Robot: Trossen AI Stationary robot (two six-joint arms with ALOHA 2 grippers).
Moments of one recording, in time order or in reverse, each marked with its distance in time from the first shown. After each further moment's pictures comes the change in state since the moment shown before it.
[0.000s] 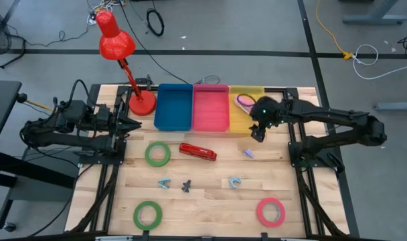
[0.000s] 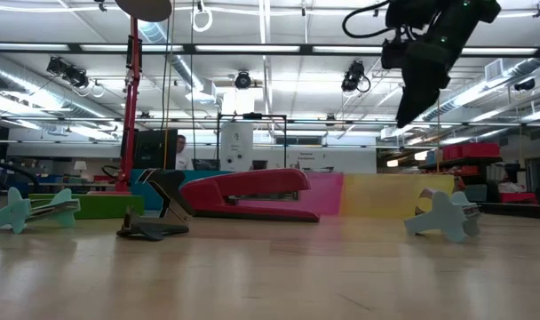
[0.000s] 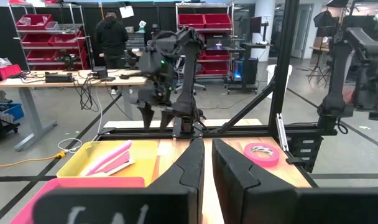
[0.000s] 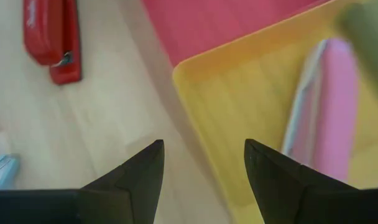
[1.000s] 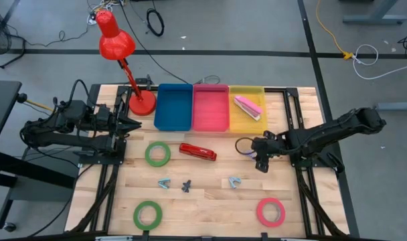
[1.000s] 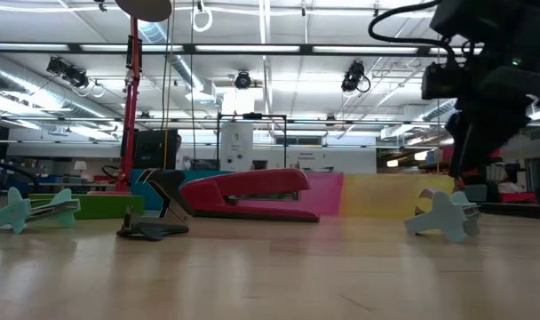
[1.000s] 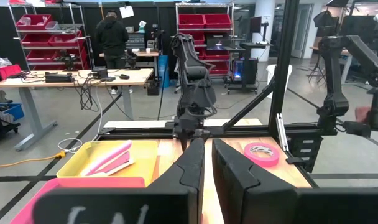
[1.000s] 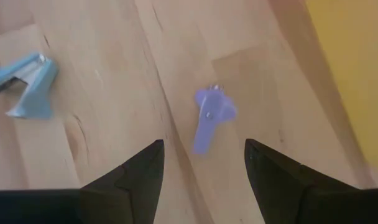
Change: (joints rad) left arm 0.000 0.000 0.000 0.000 0.000 0.000; right arm 0.509 -0.006 -0.320 0.190 0.143 0.378
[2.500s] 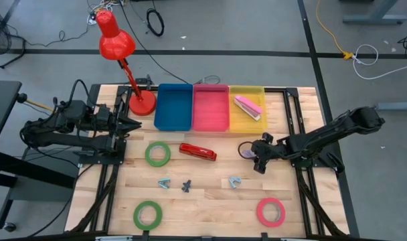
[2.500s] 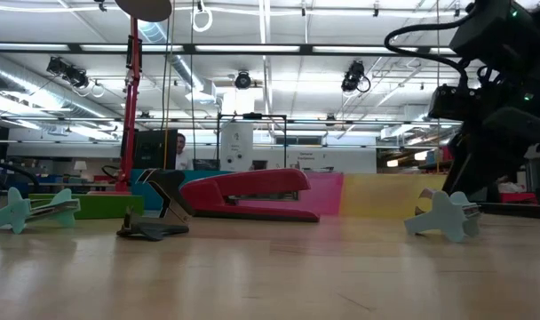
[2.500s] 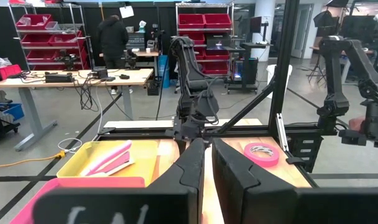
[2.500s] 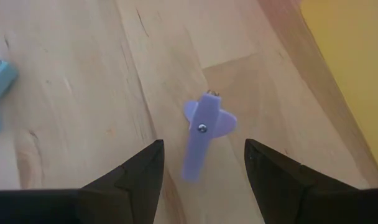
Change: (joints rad) left arm 0.000 0.000 0.000 0.000 0.000 0.000; right arm 0.047 0.024 -0.184 0.307 0.133 -0.009
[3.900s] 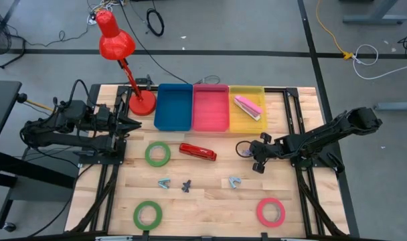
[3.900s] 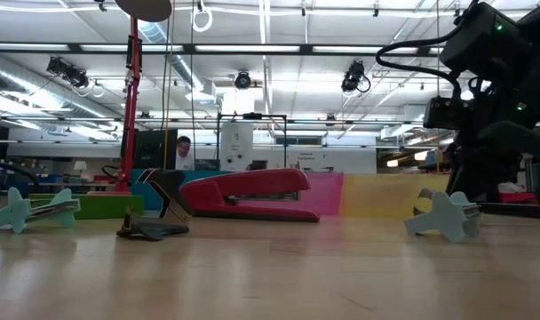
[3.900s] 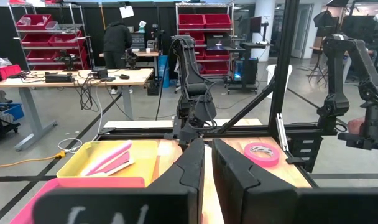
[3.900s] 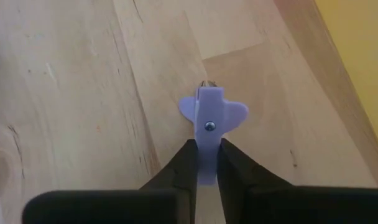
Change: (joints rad) left arm 0.000 0.000 0.000 0.000 0.000 0.000; right arm -0.039 0.060 0.000 0.038 -0.041 -0.045
